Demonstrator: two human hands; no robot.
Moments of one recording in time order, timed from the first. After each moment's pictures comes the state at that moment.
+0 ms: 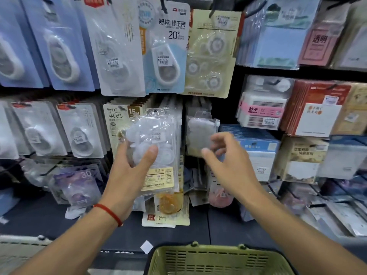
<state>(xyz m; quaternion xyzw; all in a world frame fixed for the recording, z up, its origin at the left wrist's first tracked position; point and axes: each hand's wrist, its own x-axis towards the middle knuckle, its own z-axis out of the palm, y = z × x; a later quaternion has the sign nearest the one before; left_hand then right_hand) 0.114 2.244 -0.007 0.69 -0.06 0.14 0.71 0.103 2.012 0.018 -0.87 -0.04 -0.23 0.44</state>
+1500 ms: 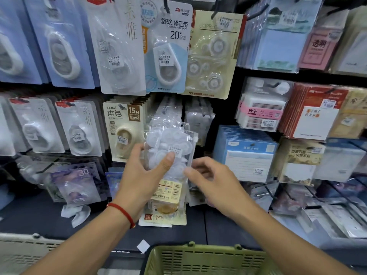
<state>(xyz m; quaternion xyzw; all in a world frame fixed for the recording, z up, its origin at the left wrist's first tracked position) 0.109 2.219 -0.011 0.69 -0.05 0.10 0.72 0.079 2.027 -0.001 -0.85 -0.07 -0.07 0.52</state>
